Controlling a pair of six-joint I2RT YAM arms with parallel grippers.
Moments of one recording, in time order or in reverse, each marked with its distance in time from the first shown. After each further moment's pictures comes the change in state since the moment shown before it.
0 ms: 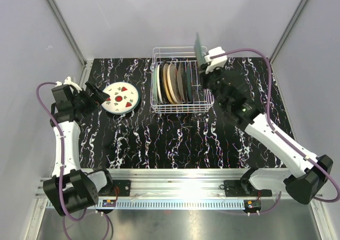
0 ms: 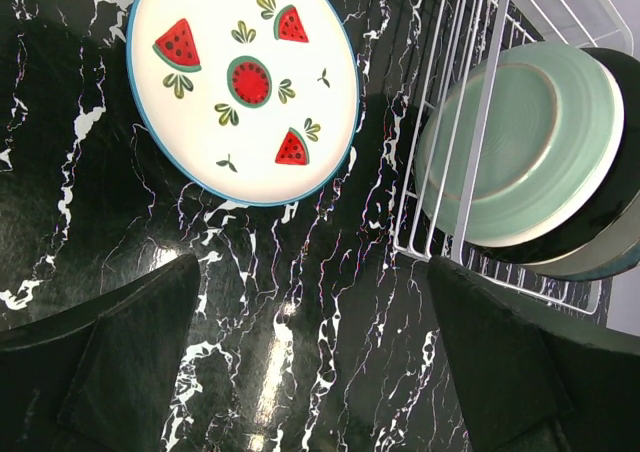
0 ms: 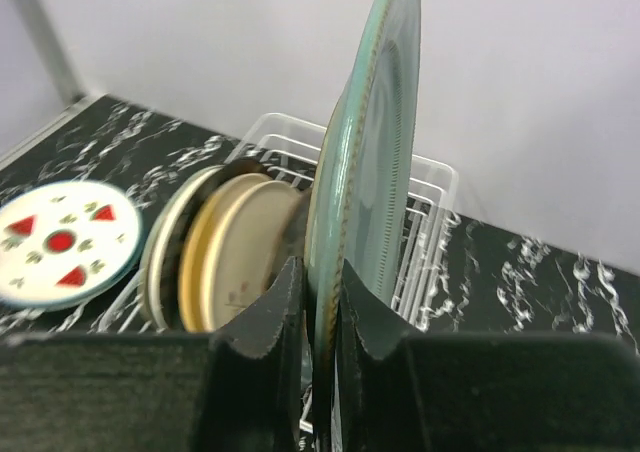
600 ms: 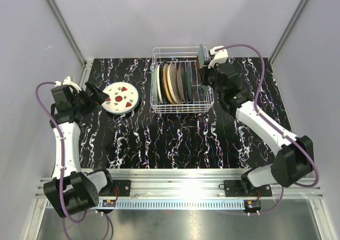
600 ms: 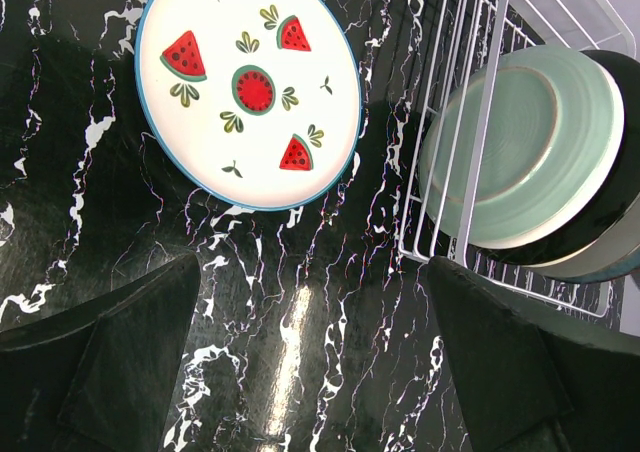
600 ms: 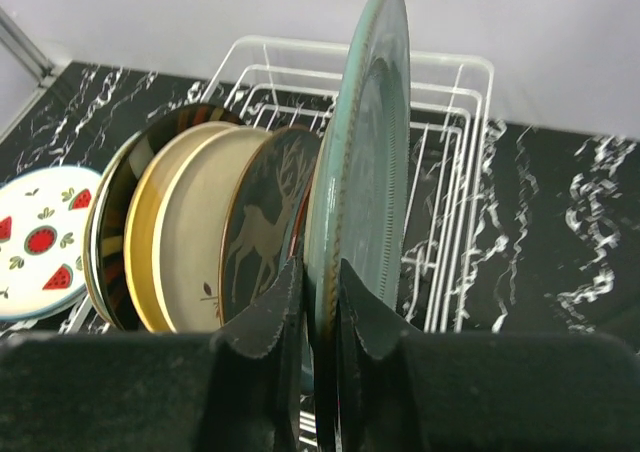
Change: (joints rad) left arm -0.001 -0.024 -0.006 0.005 -0.015 0.017; right arm -0.232 0.175 -0.055 0.082 -0.126 0.238
